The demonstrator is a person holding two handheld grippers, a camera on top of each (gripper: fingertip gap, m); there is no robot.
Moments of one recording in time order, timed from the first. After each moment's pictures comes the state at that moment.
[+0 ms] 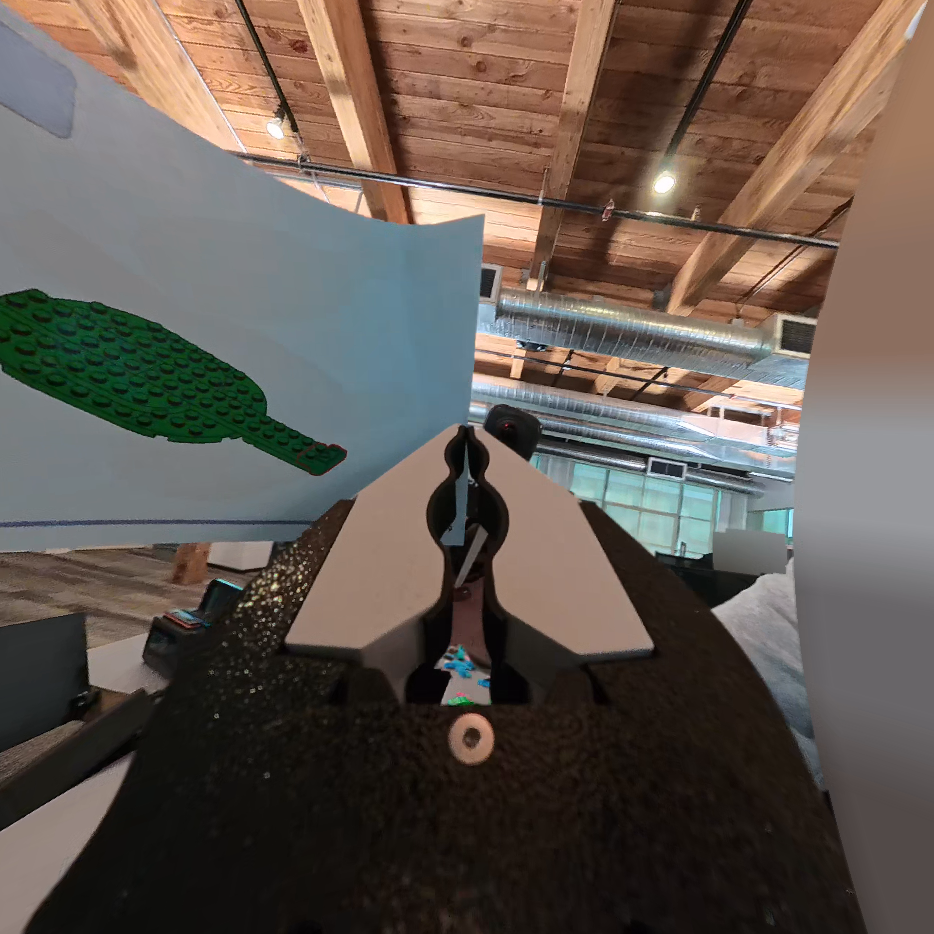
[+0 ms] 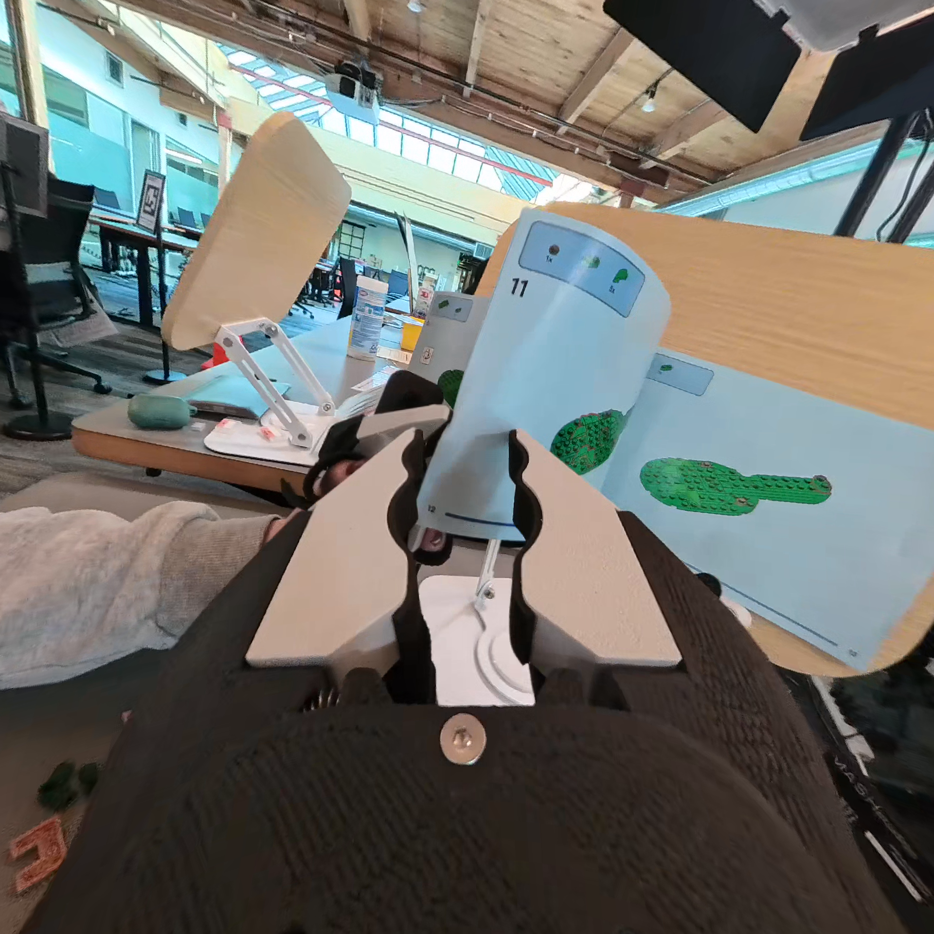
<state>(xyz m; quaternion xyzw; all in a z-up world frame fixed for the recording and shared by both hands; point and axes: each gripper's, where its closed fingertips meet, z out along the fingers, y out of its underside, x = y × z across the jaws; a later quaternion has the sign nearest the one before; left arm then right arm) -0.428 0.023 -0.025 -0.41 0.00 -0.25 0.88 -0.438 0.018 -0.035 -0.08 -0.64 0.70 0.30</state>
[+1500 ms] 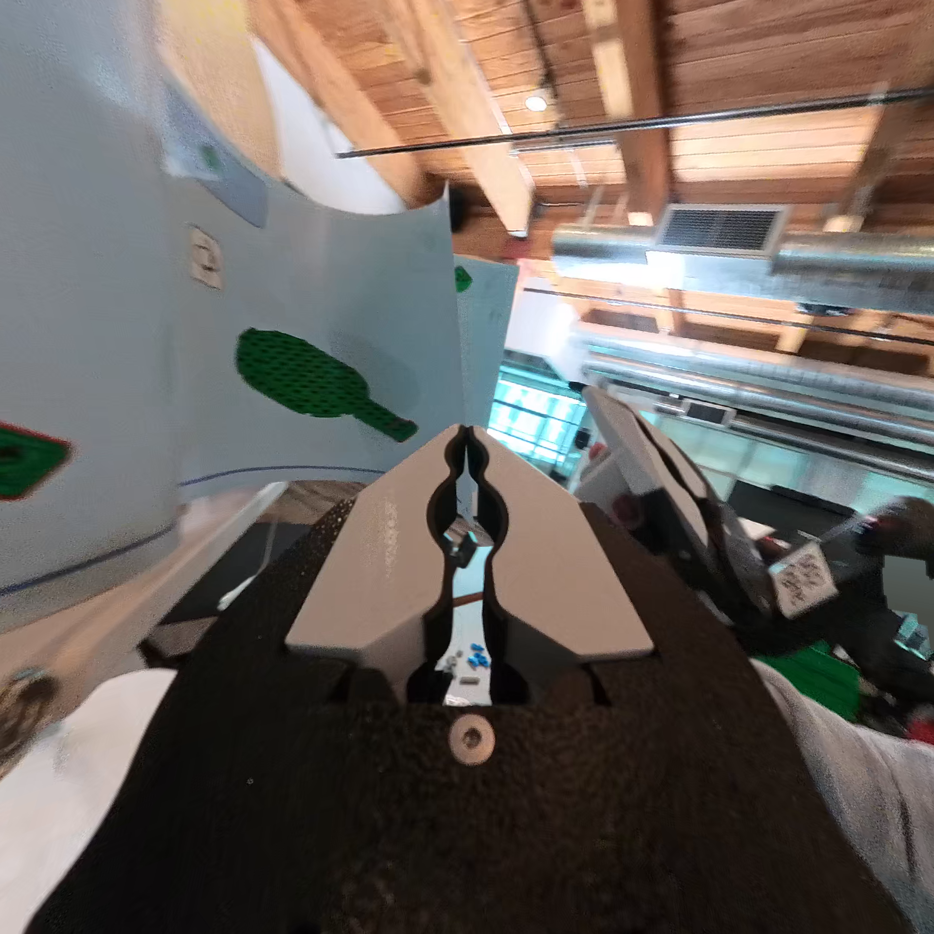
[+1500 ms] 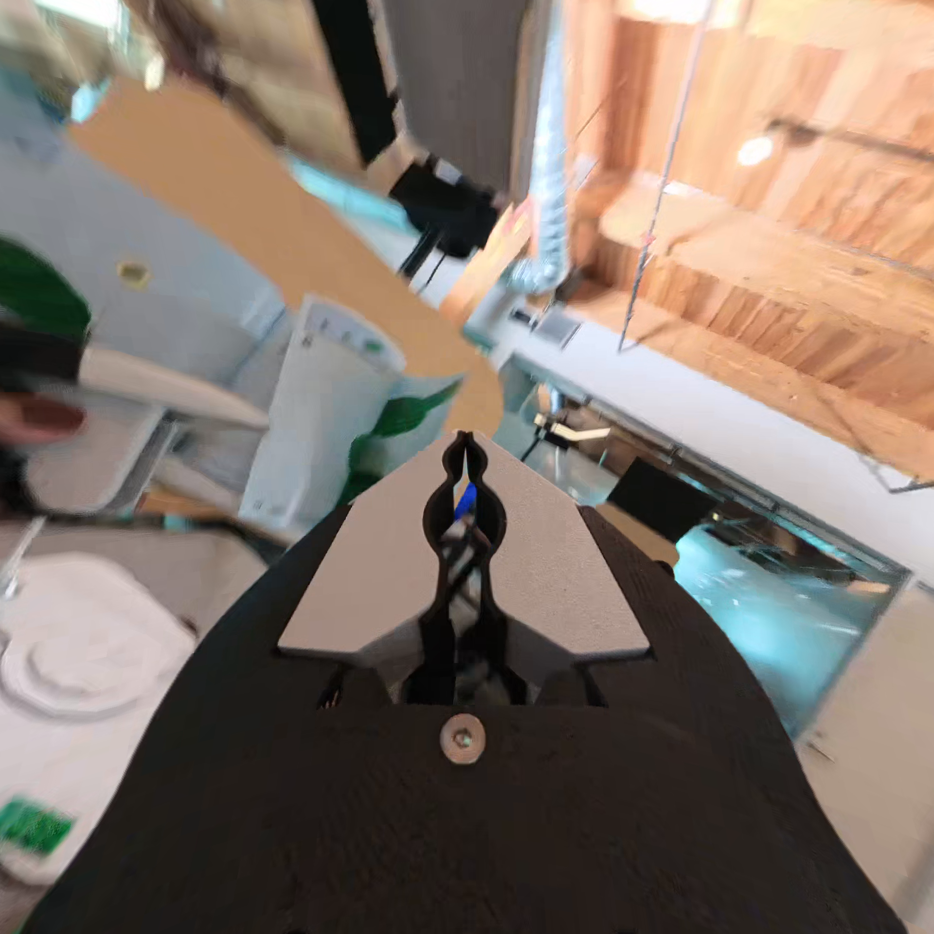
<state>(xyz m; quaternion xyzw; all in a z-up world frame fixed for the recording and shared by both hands) -0.497 0.033 -0.040 -0.48 -0.18 -0.06 0.85 -0.451 0.089 0.003 -0.16 -0.50 0.42 0.74</state>
